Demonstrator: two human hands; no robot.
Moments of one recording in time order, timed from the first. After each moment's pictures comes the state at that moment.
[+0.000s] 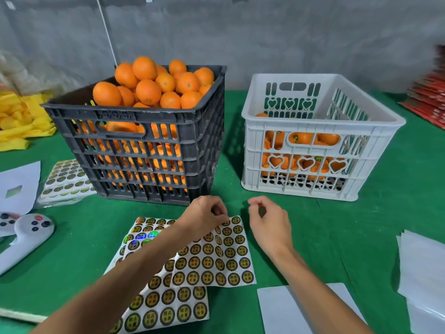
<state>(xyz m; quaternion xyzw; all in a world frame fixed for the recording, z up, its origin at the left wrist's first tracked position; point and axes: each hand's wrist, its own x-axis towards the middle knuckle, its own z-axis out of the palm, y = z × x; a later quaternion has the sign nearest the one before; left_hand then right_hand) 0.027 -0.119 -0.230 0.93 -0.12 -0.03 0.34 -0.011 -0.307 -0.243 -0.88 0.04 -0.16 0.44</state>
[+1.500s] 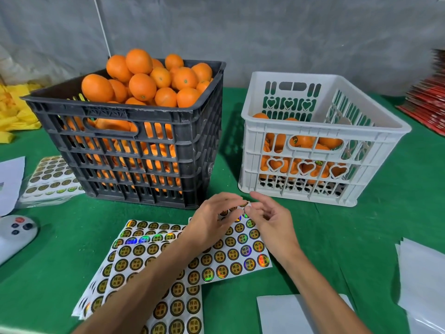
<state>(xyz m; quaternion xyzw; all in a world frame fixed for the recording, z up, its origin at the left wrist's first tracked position) 0.029 -0.143 -0.250 0.85 -0.29 0.15 0.41 0.002 -0.326 -0.247 -0.74 -0.01 -0.06 0.67</state>
